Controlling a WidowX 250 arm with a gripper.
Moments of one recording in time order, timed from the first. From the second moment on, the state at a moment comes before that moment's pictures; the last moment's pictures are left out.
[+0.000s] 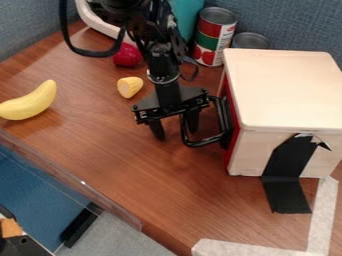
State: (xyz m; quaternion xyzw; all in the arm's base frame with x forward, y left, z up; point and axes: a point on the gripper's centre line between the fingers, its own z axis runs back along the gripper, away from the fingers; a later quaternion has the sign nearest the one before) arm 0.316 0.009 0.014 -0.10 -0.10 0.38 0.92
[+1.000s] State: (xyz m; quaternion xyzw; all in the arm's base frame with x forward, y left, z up) arm 0.288 0.056 0.040 -0.09 -0.09 0.33 0.93
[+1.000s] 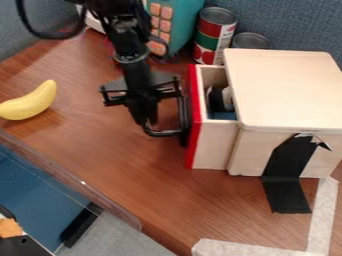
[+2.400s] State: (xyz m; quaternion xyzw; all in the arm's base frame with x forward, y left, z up) arm 0.264 0.100 0.111 -0.10 -0.14 0.31 0.94
